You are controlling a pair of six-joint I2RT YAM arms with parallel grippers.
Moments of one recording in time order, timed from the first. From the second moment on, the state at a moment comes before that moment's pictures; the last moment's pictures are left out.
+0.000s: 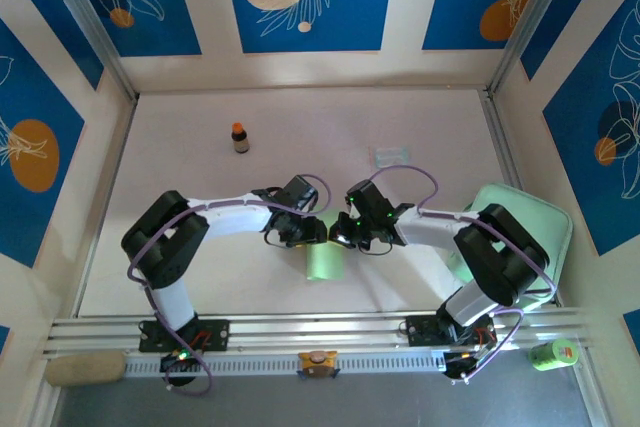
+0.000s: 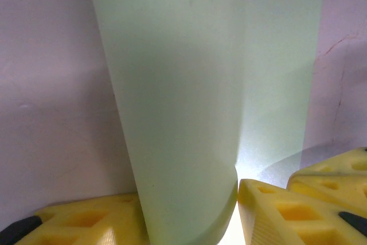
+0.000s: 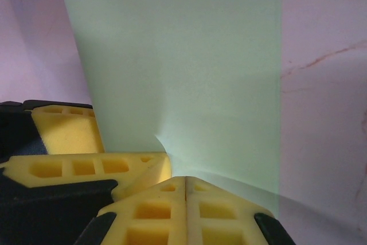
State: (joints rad) left arm -0.80 1.79 0.98 -0.39 0.27 -0.77; right arm 0.69 1.55 0.67 -0.11 -0.39 0.97
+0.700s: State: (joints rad) left arm -0.80 1.77 0.97 -0.38 0.27 -0.77; right arm 0.67 1.61 0.63 -0.01 -0.44 0.96
